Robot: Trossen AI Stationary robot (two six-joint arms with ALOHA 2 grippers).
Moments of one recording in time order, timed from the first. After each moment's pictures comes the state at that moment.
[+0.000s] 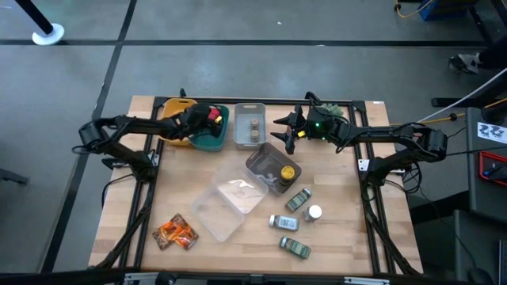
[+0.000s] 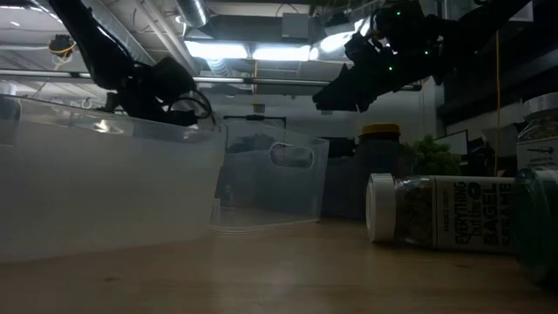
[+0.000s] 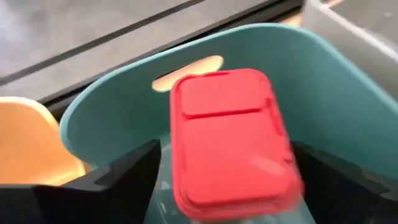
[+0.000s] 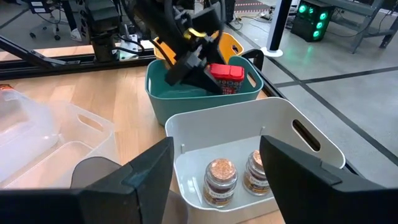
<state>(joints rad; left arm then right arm) 0.62 1.41 0.53 0.15 -0.34 -0.24 -0.37 1.38 0.71 0.38 -0.14 -0.06</state>
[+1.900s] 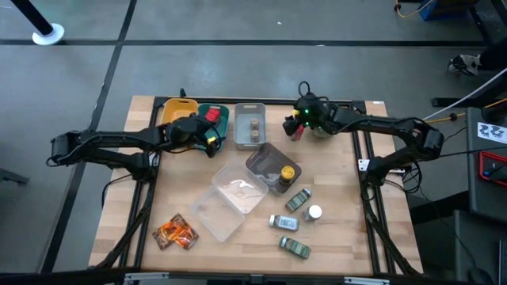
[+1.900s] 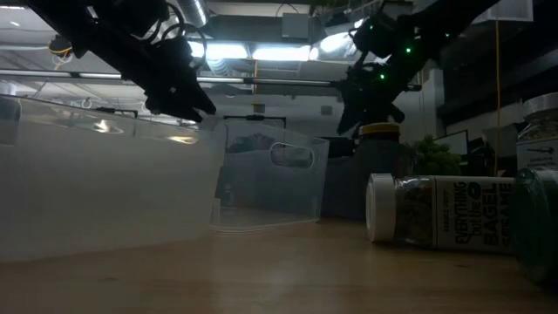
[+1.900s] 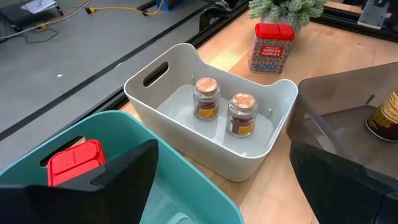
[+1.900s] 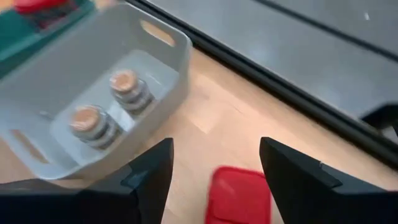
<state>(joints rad) 0.29 1.01 0.53 -0.01 -0.29 -0.15 -0.47 1.43 0.95 -0.28 0.22 0.33</state>
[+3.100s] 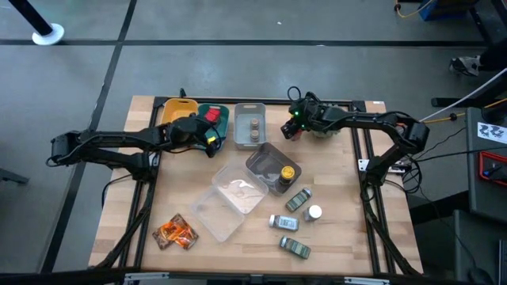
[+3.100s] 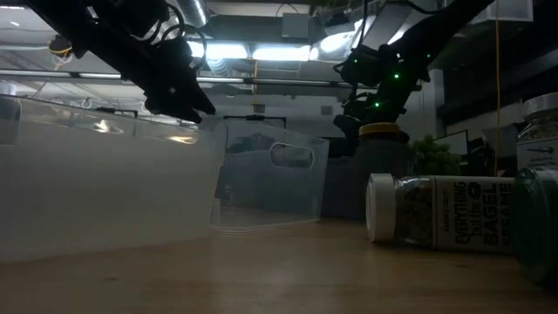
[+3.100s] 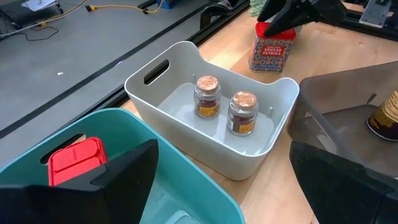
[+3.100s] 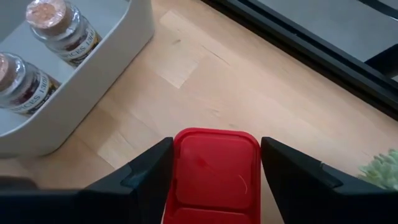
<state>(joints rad) 0.29 1.02 0.53 -0.01 -0.29 -0.16 -0.49 1.59 0.97 -0.37 0.22 0.36</state>
